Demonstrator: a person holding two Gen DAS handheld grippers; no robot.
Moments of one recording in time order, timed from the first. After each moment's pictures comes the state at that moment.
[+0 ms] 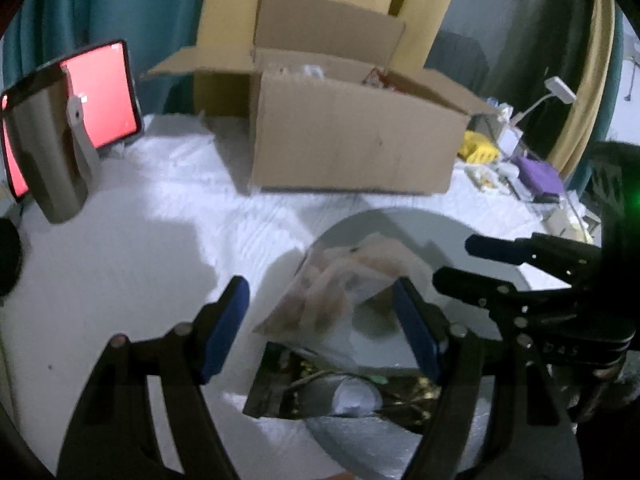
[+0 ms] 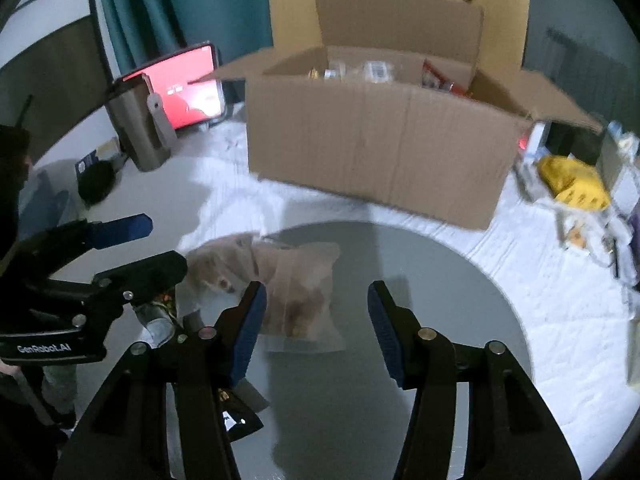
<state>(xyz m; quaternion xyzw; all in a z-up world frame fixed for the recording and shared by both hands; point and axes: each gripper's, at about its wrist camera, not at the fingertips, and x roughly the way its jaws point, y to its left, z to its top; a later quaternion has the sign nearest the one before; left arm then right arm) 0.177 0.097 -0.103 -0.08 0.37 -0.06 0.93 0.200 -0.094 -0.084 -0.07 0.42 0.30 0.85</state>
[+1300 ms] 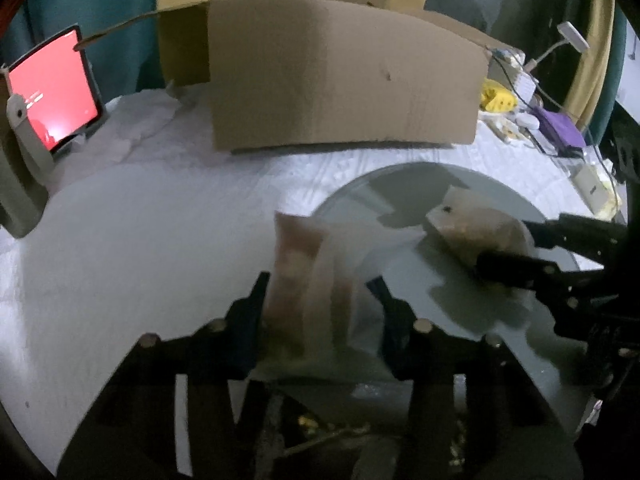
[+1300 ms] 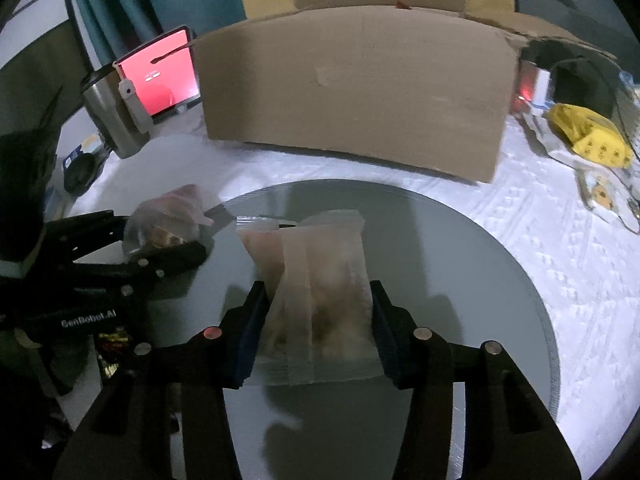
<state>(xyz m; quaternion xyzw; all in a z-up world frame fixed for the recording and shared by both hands) 0.222 0.080 -0.140 -0.02 0.42 -0.07 0.91 0.227 -0.123 -0.127 -0.04 0.45 0.31 0.84</state>
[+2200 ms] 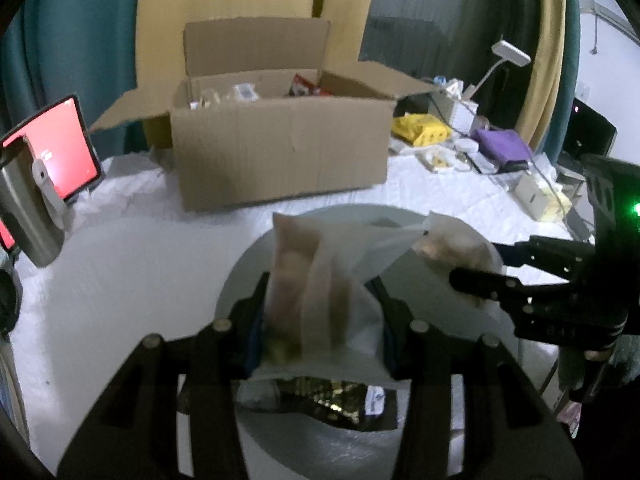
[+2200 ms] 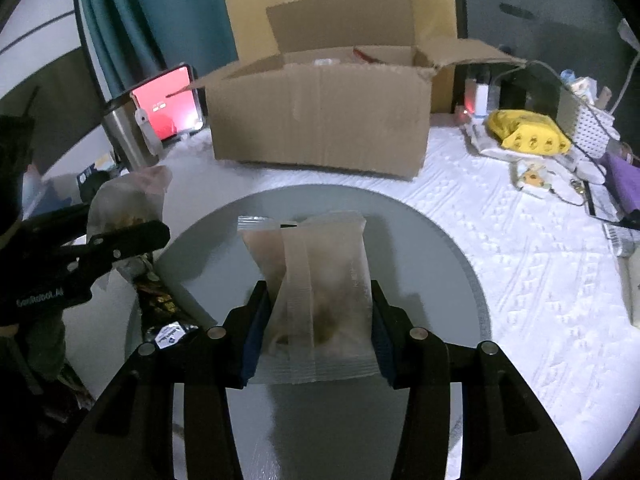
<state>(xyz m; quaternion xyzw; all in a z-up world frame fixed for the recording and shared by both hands) 0.159 0.030 -0.069 0.00 0.34 -0.11 0.93 0.170 -0.187 -0.086 -0.02 0.40 0.28 0.87</state>
